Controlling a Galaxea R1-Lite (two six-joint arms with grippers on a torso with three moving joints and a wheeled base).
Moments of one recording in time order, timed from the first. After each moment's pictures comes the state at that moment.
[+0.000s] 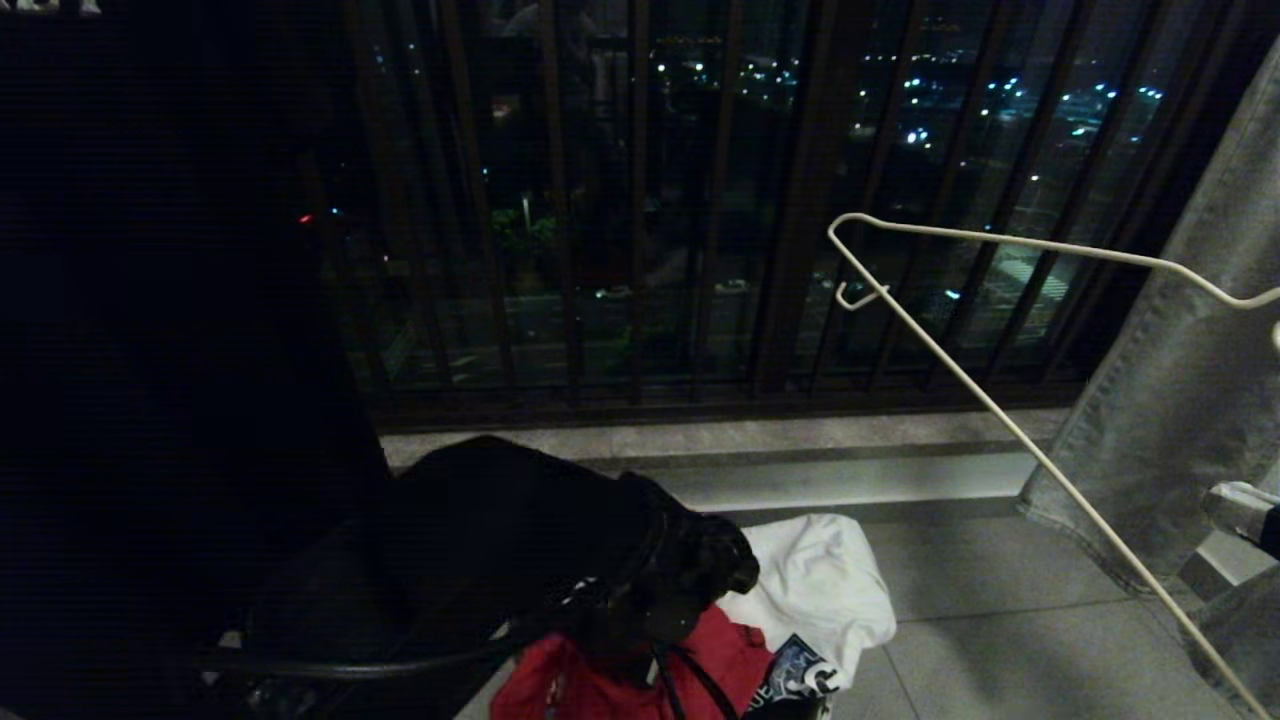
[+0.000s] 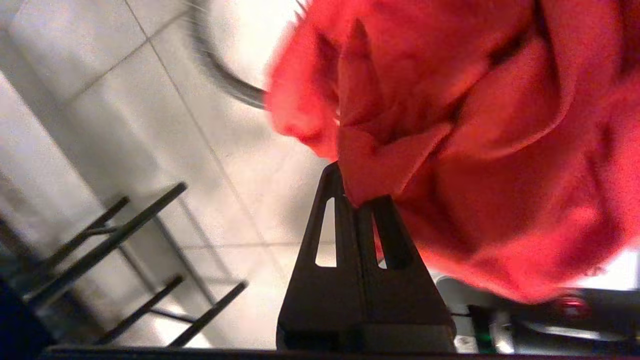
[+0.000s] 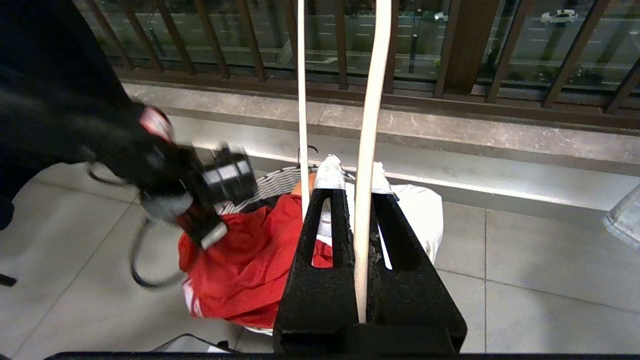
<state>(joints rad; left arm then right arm) -0.87 2.47 -1.80 0.83 0.50 -0.43 0.69 0.77 -0.60 -0.08 -0.35 0.14</state>
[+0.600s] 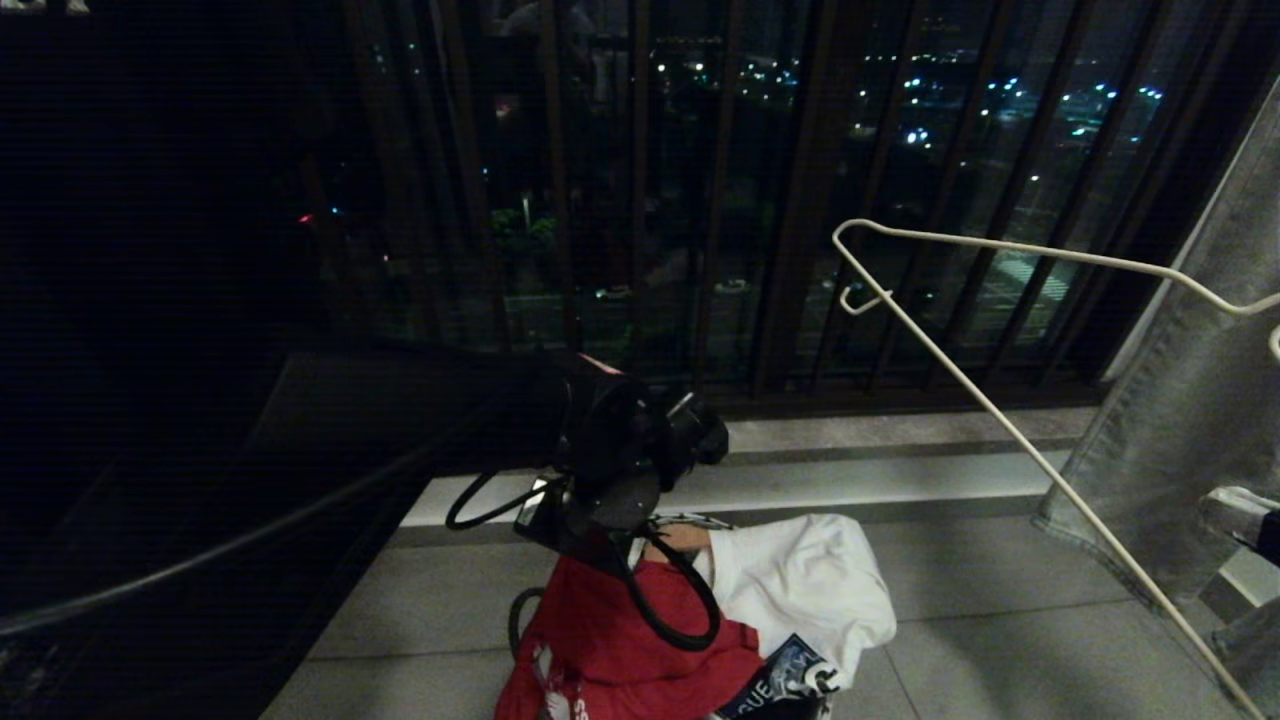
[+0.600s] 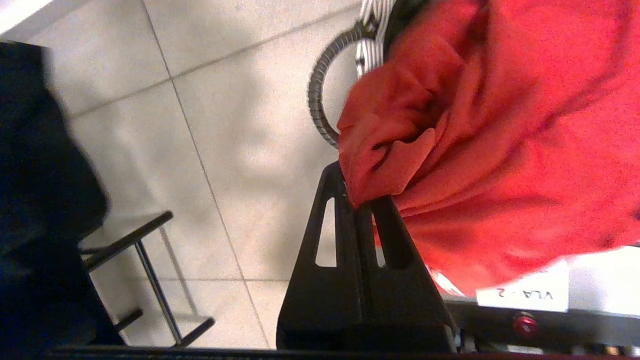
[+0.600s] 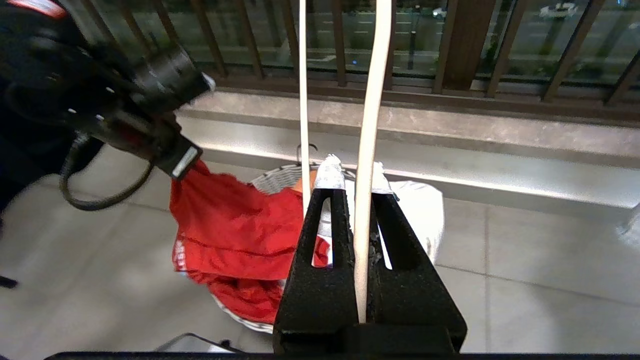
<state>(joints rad) -0.80 2.26 -1.87 0.89 0.53 -0.41 0.69 0.77 -0.60 -0.08 -0.35 0.16</state>
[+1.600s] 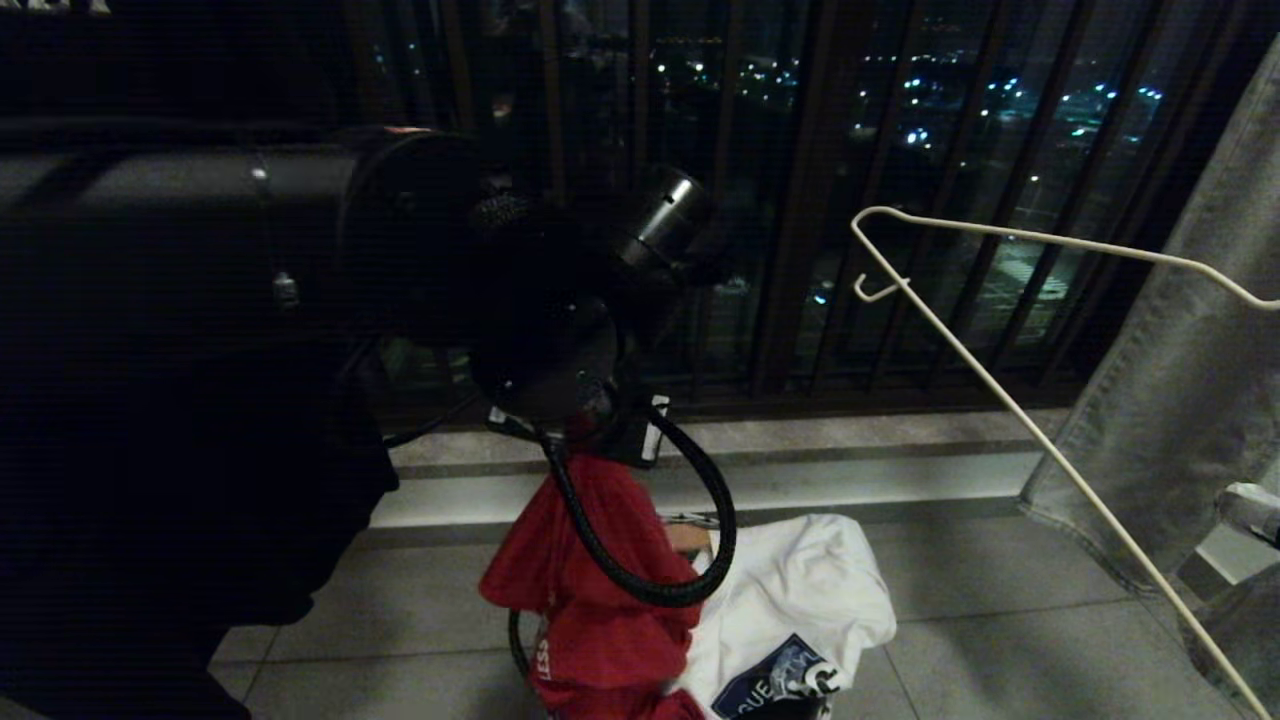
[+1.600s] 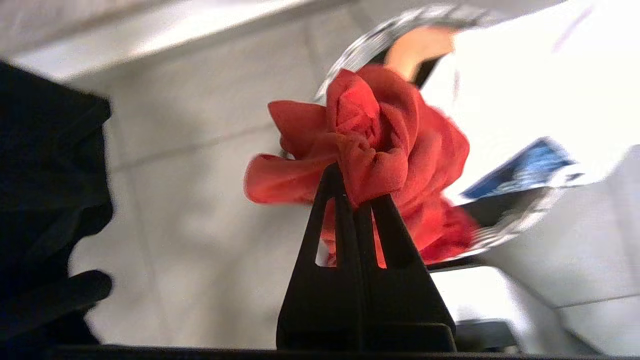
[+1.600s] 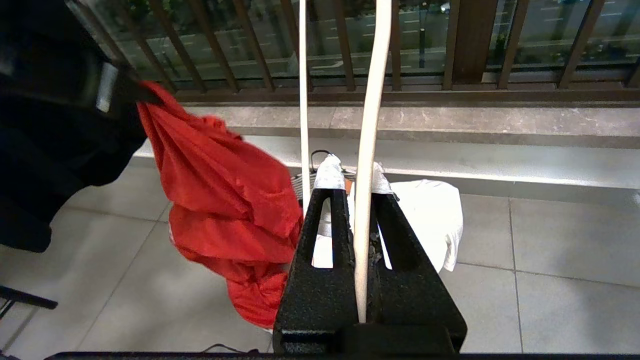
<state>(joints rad) -0.87 1.95 -1.94 0.85 0.53 -0.41 0.69 0.75 -0.60 -0.08 -0.36 0.24</state>
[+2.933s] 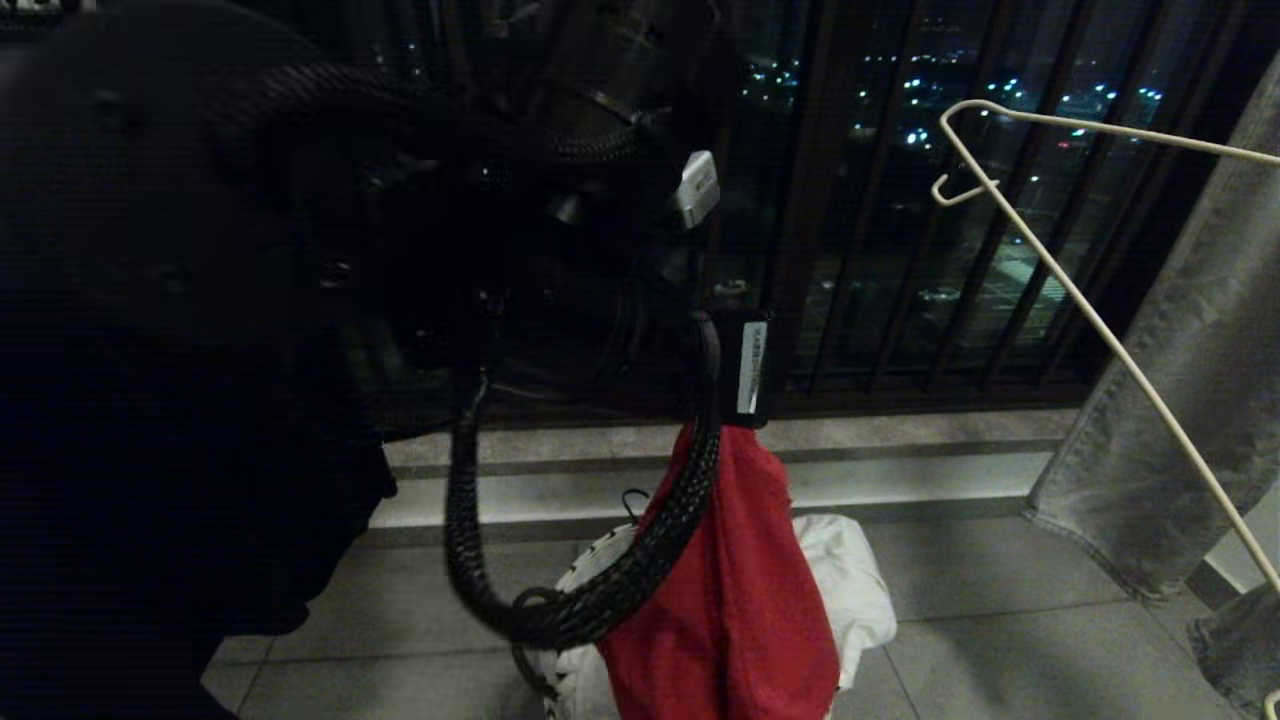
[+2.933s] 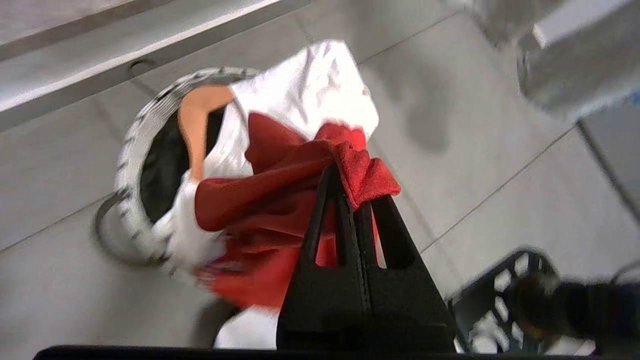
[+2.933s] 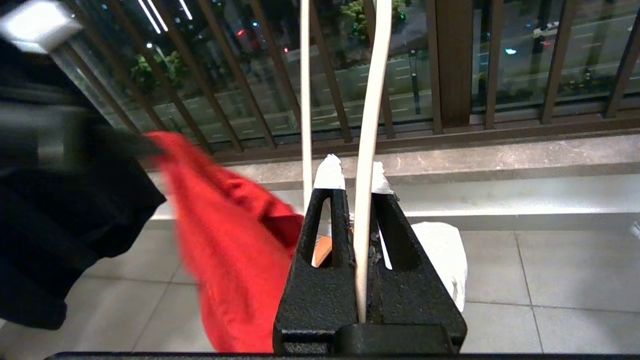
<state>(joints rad) -0.93 1.82 -1.82 0.52 0.12 -0.39 0.69 0.72 -0.63 -0.15 -0.43 0.26</state>
